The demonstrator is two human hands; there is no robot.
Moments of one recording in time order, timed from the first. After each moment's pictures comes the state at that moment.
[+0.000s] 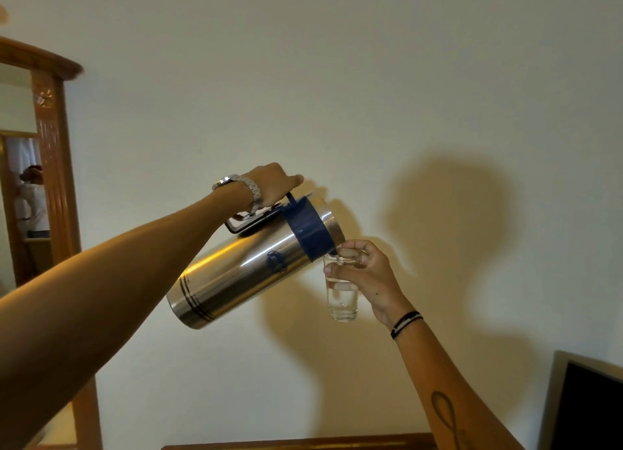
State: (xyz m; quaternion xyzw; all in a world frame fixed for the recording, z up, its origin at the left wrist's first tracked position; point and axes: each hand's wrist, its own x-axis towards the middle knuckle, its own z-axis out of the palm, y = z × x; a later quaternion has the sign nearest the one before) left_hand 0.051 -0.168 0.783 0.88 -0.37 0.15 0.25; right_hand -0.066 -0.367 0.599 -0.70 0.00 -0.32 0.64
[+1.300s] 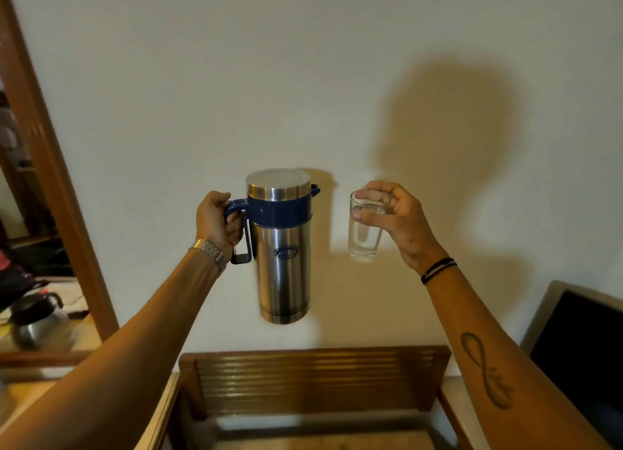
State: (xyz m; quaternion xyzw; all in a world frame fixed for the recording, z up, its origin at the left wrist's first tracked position) left_hand 0.089 -0.109 0.572 0.49 -0.09 -0.14 0.86; right_hand -0.085 -0.384 0.575 -0.74 0.04 -0.33 0.58
